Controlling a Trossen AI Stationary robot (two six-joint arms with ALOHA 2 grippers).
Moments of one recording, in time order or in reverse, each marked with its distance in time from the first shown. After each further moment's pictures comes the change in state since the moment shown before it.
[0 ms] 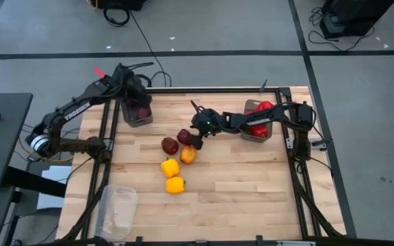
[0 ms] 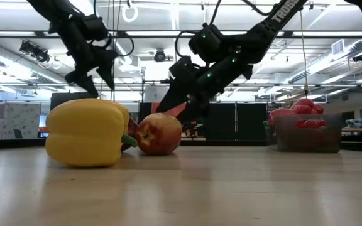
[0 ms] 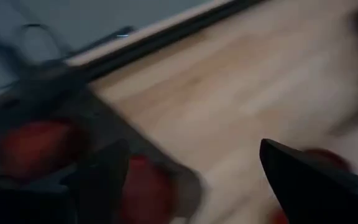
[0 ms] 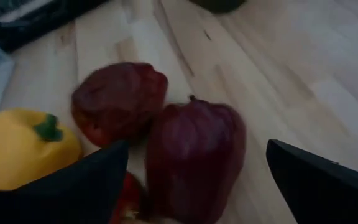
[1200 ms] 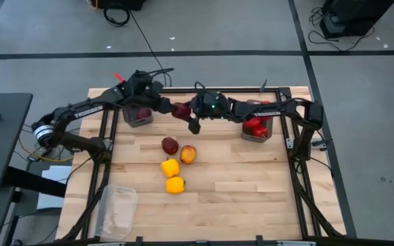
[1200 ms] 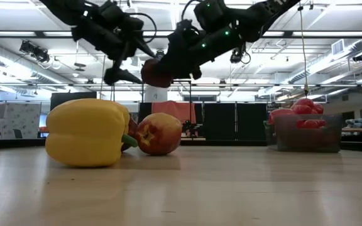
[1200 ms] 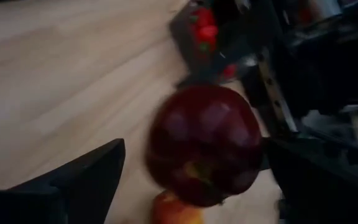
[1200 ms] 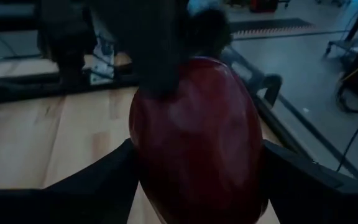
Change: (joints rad) left arm -0.278 0.123 0.000 0.413 0.353 -0.436; right arm -0.057 -0.126 0.129 0.029 0.089 -0.335
